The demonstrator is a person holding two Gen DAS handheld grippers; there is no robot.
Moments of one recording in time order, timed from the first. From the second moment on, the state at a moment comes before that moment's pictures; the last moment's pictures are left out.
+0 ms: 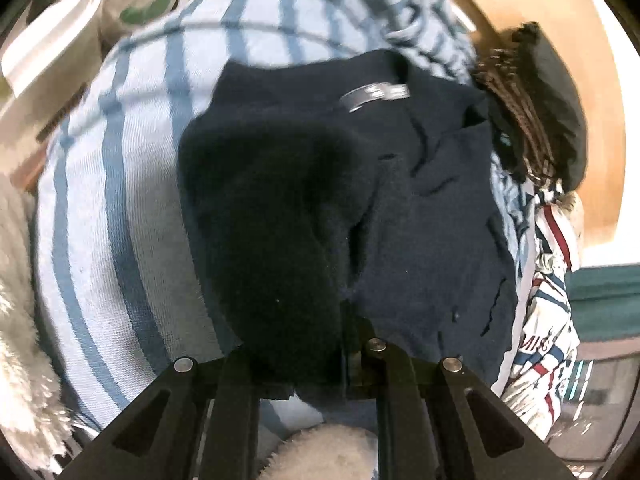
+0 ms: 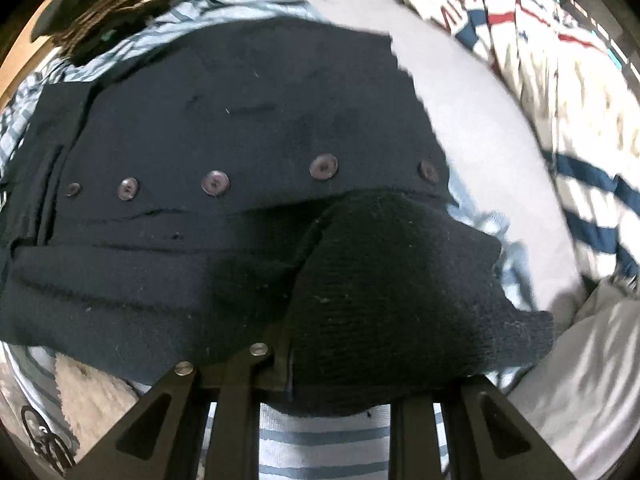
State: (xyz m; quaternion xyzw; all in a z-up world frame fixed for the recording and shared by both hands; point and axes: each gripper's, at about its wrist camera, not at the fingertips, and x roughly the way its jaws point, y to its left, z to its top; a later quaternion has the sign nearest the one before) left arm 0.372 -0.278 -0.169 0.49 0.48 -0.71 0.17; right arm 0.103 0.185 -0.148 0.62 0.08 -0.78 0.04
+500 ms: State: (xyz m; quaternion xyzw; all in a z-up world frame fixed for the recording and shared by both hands) left arm 0.425 -0.313 -0.168 0.39 0.61 -0.63 0.28; right arm 0.089 0.285 -0.166 0.66 -0.23 -0.71 -0.08
